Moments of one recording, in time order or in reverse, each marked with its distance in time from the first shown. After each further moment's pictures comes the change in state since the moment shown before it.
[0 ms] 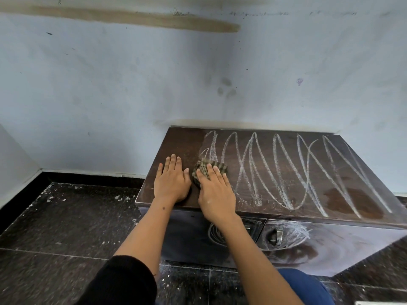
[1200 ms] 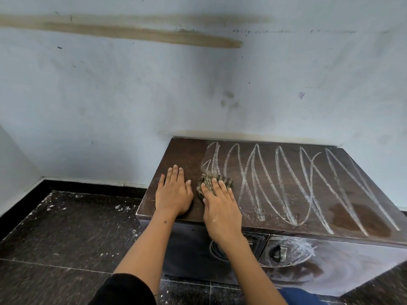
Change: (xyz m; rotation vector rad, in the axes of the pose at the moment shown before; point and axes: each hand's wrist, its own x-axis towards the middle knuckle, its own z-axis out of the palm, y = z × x) left_hand -0.001 0.001 0.000 0.014 -0.001 -0.004; right_hand -0.009 0.008 0.009 -0.039 0.119 0.002
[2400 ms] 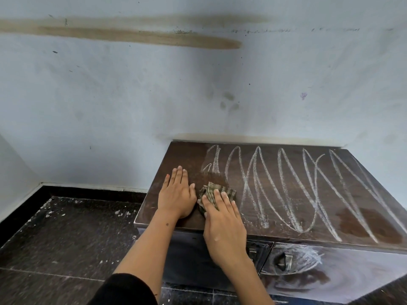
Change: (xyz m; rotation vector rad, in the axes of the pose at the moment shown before) left_hand 0.014 0.004 0.000 0.041 -0.009 0.088; right_hand -0.018 -0.007 -0.005 -0.033 0.042 0.020
